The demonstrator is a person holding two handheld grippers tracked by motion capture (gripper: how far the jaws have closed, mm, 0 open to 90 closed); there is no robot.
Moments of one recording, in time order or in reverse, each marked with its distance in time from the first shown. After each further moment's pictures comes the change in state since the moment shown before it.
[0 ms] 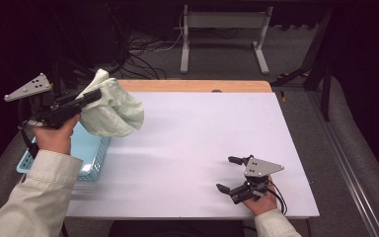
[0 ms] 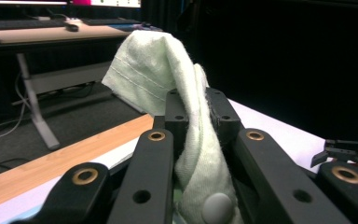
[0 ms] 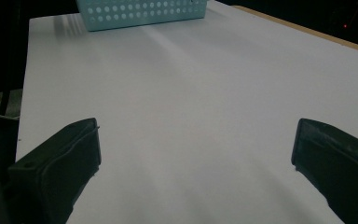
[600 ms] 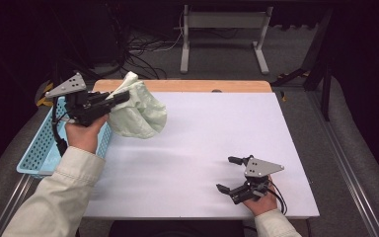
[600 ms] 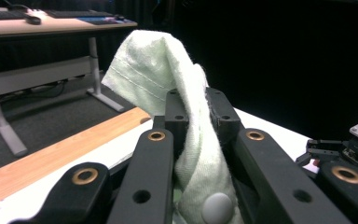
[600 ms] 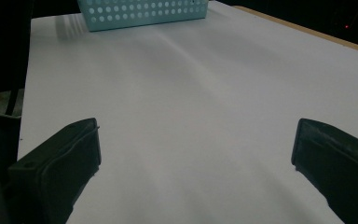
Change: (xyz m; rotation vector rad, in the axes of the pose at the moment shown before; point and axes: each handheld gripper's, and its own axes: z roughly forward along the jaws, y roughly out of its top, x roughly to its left) left arm -0.021 -0.004 0.057 0.025 -0.091 0.002; right arm 0.000 0.000 0.000 0.000 0.005 -0.003
